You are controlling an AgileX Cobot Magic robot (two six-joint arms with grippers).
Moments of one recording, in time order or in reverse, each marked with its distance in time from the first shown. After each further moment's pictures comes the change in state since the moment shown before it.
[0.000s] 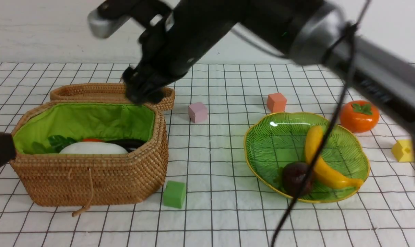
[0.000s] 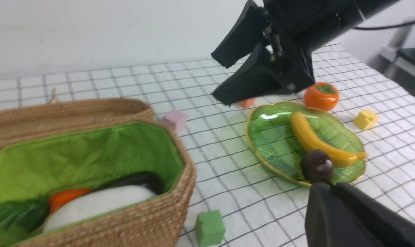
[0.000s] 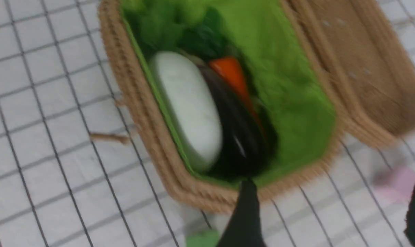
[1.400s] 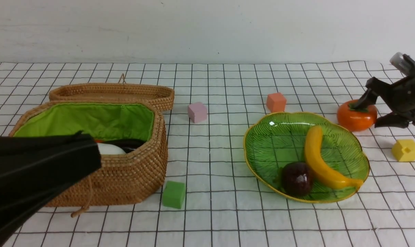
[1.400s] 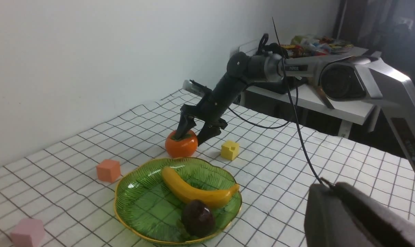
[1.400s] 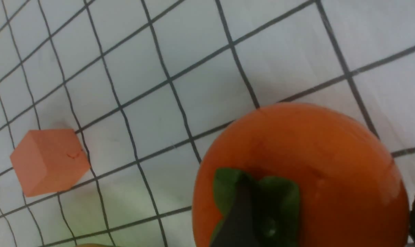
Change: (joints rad) right arm -1.003 0.280 0.357 0.546 -0.278 0.254; left arm 0.006 0.069 0.000 -0.700 -0.300 0.783
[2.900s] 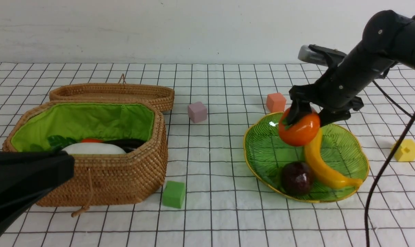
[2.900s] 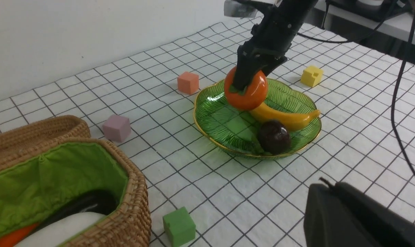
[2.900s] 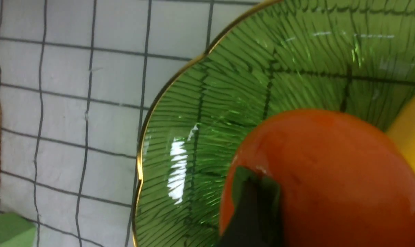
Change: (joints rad) right arm 0.394 -0.278 0.197 -0.249 0.112 0.015; left arm 0.153 0.009 0.001 0.196 0.219 -0.166
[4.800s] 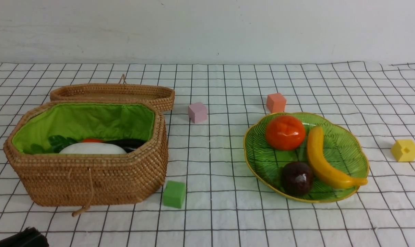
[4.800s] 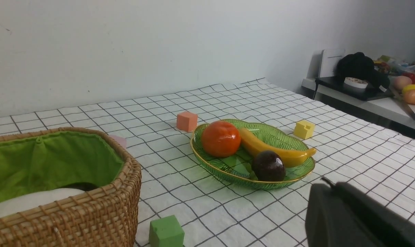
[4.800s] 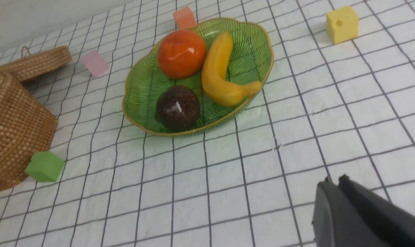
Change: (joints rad) right arm -0.008 -2.091 1.296 -0.361 -0.024 0.425; left arm 0.000 -0.456 0.507 0.011 -0.332 -0.121
